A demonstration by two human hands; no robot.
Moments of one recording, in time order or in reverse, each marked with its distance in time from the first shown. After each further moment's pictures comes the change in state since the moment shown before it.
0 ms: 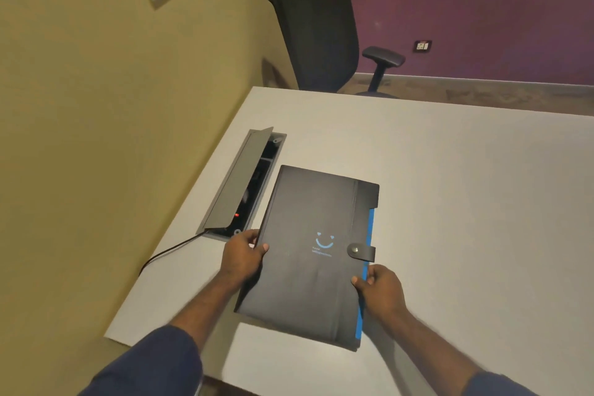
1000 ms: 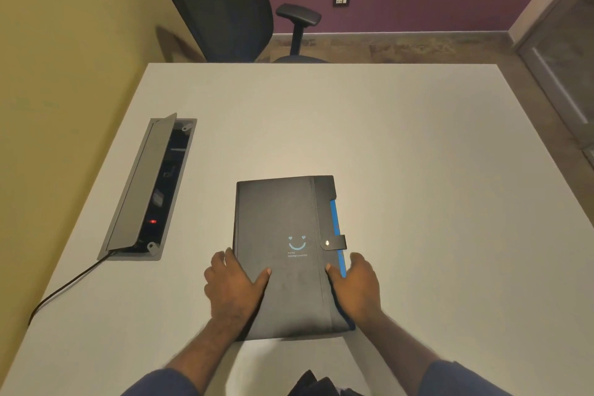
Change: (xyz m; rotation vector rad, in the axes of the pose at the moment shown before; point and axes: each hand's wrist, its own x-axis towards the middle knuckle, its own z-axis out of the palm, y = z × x) left_hand -0.047 0.022 0.129 0.522 -0.027 0.089; right_hand 0.020 0.074 -0.046 -0.181 0.175 0.134
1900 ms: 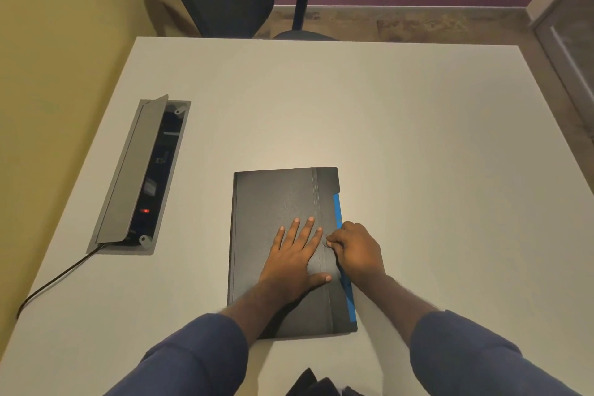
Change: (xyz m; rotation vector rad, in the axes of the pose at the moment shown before) left_hand 0.023 0.066 0.060 0.266 -0.235 0.804; right_hand 0.060 -0.018 -0.011 -0.289 -0.072 -0.478
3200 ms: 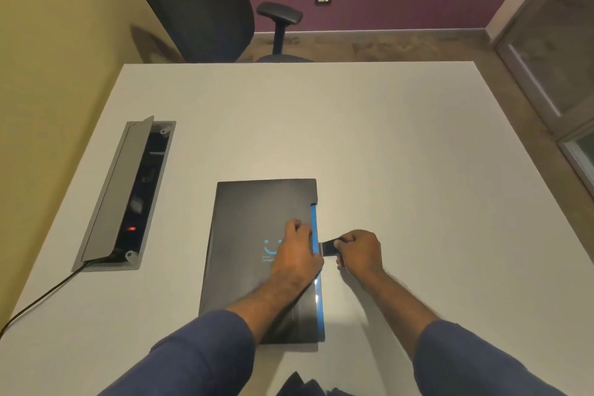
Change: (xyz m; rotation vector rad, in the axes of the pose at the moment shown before) left_hand 0.012 0.066 -0.068 -0.543 0.098 -0.308; right_hand -0.016 0.006 -0.033 0.588 0.167 0.555
